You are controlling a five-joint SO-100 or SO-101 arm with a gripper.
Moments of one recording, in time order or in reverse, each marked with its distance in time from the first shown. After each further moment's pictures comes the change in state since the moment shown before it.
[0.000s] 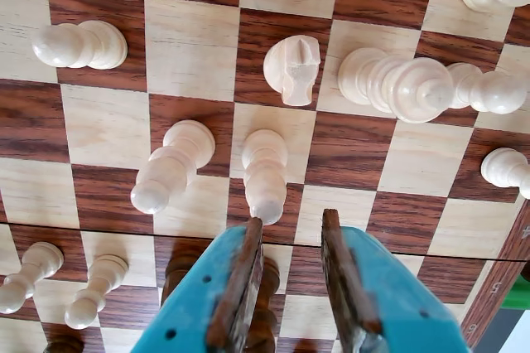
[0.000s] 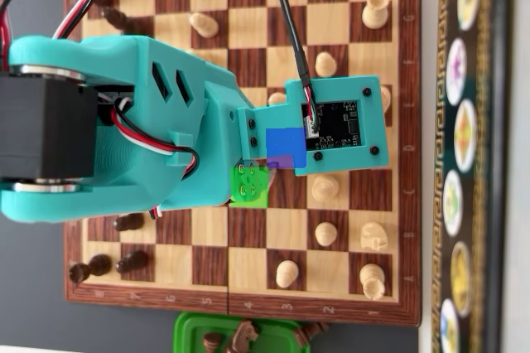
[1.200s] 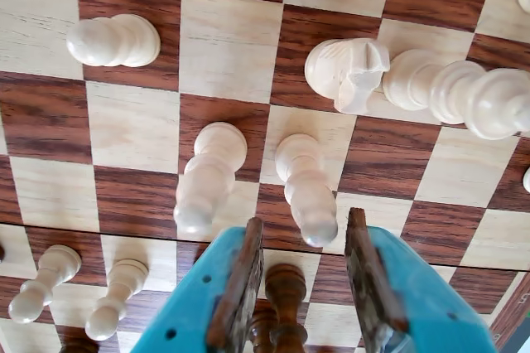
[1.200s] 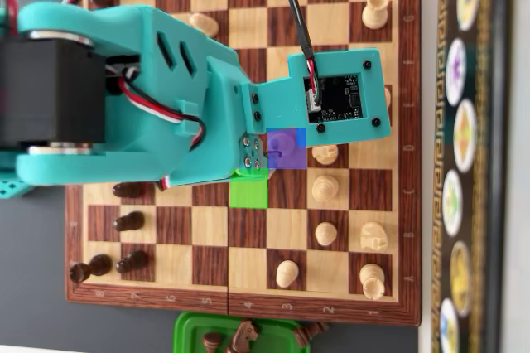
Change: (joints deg) arm -3.0 -2.9 -0.6 0.0 1.9
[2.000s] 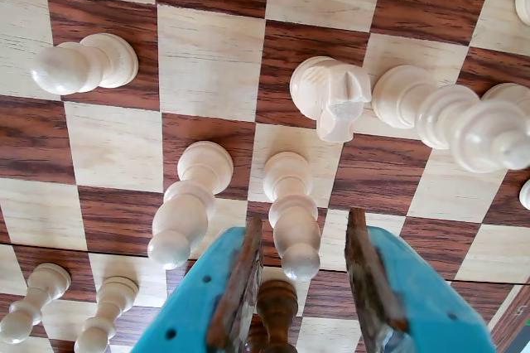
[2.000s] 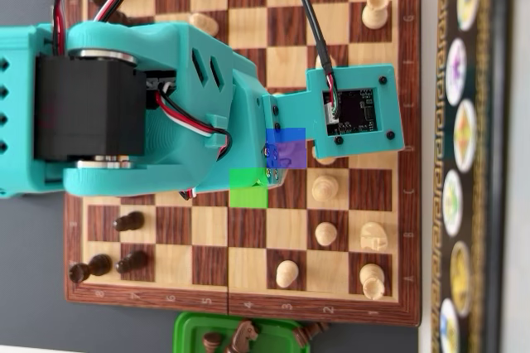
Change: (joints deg) arm 1.0 -3.5 -3.2 0.0 -0.2
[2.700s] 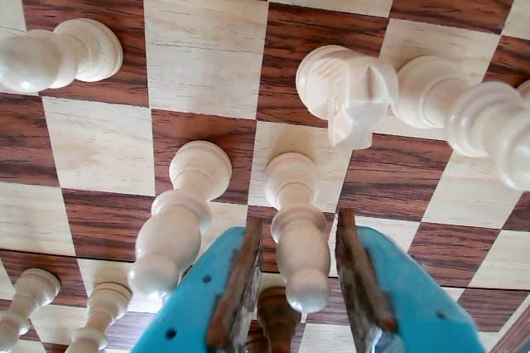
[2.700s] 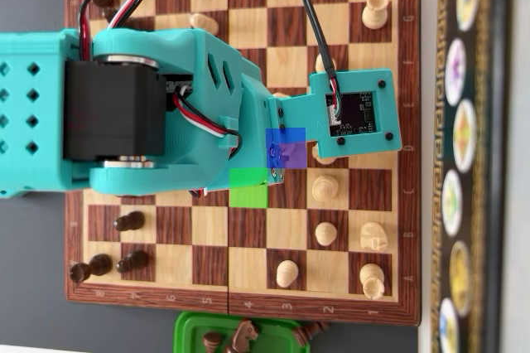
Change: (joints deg) arm 0.0 -2.5 -0.1 0.0 0.0
